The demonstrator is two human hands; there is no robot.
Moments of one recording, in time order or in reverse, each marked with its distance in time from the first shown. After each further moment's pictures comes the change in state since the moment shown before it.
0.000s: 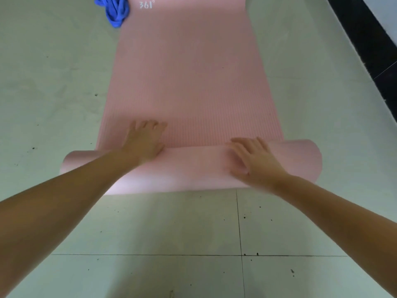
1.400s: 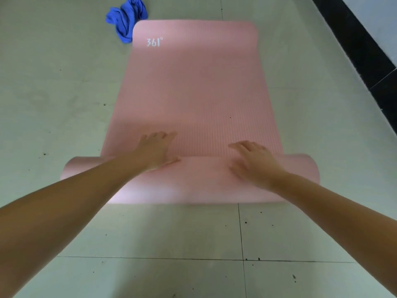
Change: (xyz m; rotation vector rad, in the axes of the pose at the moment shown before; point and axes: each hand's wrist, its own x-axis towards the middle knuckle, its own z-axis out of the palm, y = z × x) left_hand 0.000 0.009 -0.002 -0.070 -0.088 0.040; right_hand 0.012 -0.016 -0.027 -0.006 -0.120 0.113
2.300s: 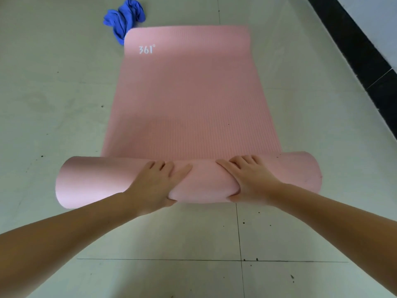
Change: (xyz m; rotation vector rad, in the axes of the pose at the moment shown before) left_hand -0.072 0.024 0.038 0.287 0.324 0.354; right_hand -0.015 0.006 0.031 -0.185 -0.040 -0.165
